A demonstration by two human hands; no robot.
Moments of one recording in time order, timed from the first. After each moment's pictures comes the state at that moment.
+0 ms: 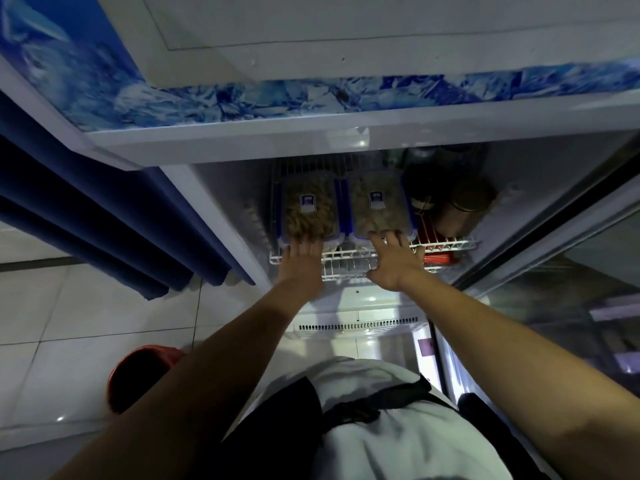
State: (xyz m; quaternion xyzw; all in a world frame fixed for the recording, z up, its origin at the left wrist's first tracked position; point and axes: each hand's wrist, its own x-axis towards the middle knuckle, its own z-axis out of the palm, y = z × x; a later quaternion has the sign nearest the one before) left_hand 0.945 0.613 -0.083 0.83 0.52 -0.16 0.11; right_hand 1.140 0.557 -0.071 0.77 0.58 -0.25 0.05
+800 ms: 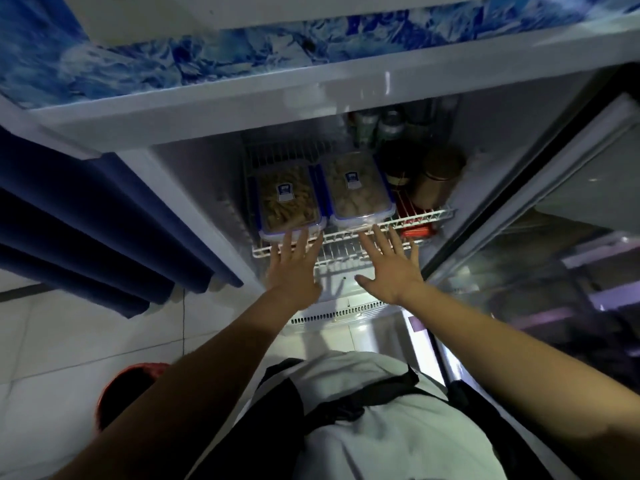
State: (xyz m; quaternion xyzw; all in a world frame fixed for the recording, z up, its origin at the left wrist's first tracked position) left_hand 0.929 0.580 -0.086 0.89 0.43 -0.15 0.09; right_hand 1.128 0.489 -0.102 0.78 0.59 -0.20 0.03
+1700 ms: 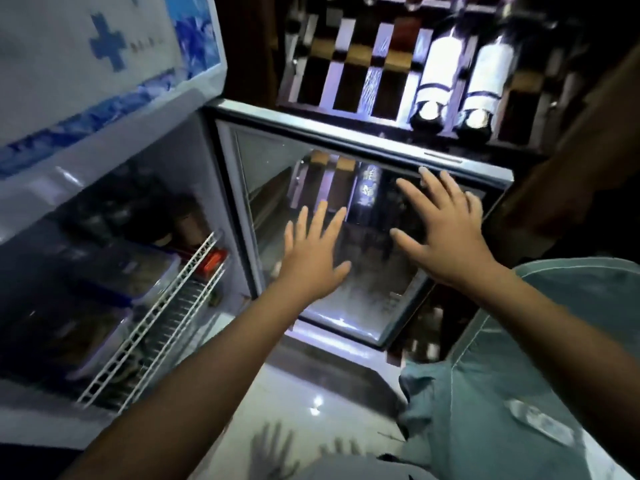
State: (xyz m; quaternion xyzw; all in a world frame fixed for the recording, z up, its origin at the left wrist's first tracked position) left_hand 1.029 0.345 0.066 0.98 -0.10 0.06 0.14; right_hand 1.020 0.124 0.143 0.98 0.12 0.15 -0.10
